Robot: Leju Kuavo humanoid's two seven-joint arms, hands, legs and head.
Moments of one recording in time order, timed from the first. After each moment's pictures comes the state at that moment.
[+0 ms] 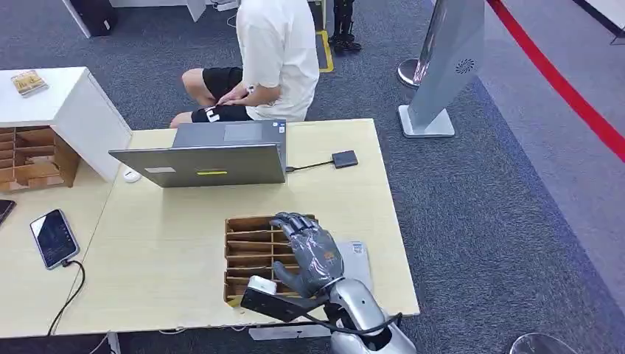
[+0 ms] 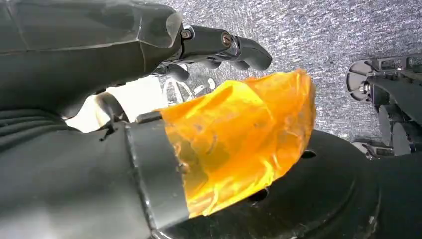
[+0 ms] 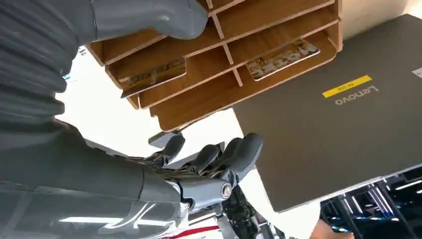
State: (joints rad) left arm -0.07 -0.20 1.15 -0.25 -1.23 -0.05 0.12; right arm -0.23 0.09 0.74 -1.27 0.99 -0.29 0.01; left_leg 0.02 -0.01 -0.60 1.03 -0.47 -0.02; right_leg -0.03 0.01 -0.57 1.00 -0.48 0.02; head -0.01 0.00
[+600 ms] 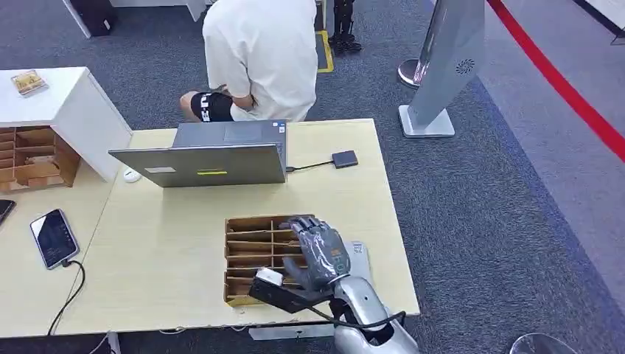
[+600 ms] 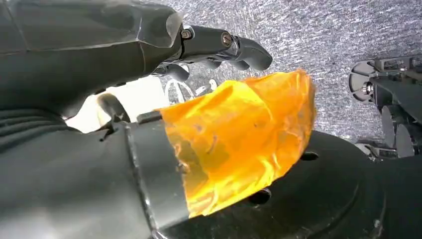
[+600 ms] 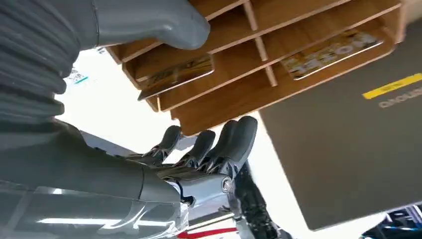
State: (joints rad) left arm -0.07 -0.20 1.15 -0.25 -1.24 -0.05 0.13; right arm -0.23 0.10 0.70 -1.22 1.02 -0.30 0.04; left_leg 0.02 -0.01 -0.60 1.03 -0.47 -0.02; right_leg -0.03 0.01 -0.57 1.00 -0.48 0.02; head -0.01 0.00
